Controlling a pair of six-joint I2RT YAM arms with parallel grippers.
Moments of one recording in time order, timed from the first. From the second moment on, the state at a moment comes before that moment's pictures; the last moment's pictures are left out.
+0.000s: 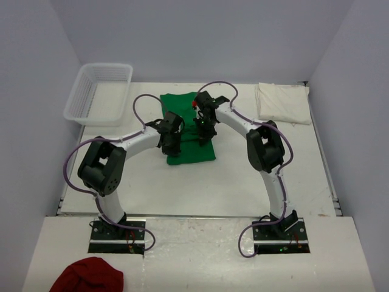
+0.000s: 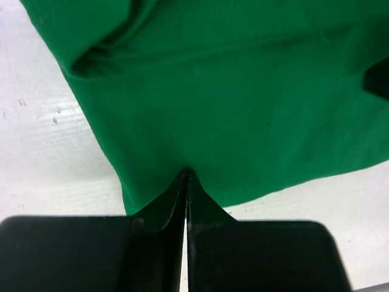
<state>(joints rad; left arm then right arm) -0.54 1.80 1.17 -0.54 -0.01 -0.48 0.57 2.27 1.94 -0.97 -0.20 0.30</state>
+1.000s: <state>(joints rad) -0.54 1.59 0.84 -0.38 -0.02 -0.58 0.65 2.09 1.47 -0.69 -0.28 0.45</state>
